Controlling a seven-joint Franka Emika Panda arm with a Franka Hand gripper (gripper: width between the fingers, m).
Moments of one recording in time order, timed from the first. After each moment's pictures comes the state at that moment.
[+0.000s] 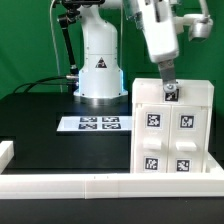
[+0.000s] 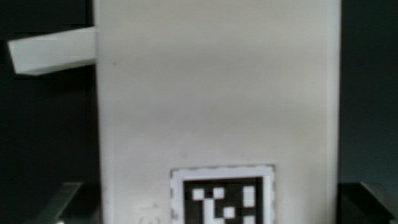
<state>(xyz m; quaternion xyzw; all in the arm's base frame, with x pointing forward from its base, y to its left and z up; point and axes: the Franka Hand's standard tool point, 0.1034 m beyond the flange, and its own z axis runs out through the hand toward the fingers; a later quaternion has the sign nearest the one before) 0.604 0.077 0.151 -0.58 0.80 0.03 0.15</state>
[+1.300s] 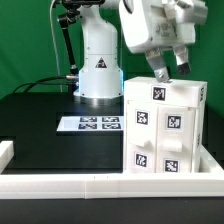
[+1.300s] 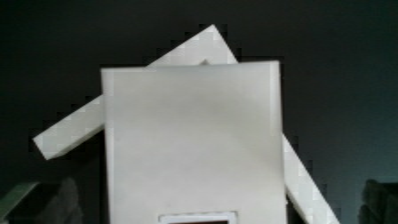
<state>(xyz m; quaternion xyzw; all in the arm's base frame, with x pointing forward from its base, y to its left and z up) 0.611 0.088 0.182 -0.47 0.86 0.06 0.18</state>
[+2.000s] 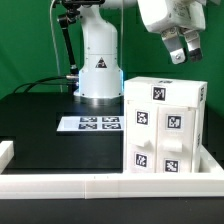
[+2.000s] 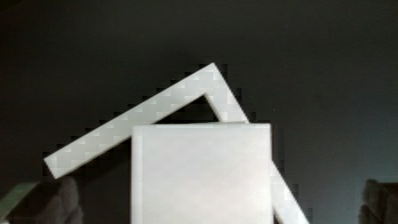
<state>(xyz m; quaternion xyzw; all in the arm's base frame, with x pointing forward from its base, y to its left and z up) 0.616 0.101 0.196 -0.49 0.85 0.05 0.19</state>
